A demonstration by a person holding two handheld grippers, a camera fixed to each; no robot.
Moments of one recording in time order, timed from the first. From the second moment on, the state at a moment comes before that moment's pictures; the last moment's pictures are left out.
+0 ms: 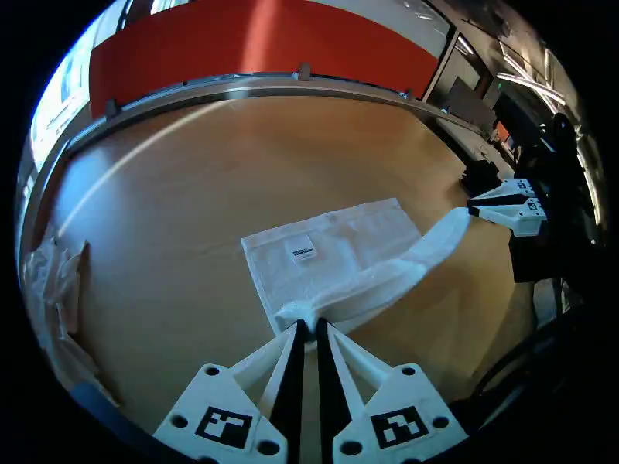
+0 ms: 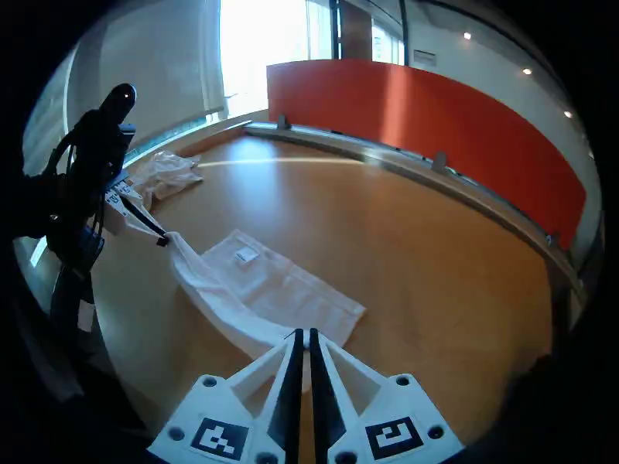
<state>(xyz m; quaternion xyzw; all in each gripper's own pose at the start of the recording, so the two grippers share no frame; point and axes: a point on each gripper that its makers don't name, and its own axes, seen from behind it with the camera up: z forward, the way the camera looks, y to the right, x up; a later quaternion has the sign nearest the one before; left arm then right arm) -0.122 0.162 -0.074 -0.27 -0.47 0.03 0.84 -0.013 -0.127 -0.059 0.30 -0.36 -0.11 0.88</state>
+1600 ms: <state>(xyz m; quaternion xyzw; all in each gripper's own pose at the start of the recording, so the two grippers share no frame) -0.179 0.151 0.017 -0.23 -0.46 0.08 0.85 -0.082 -0.112 0.013 0.23 -0.39 -0.10 0.89</state>
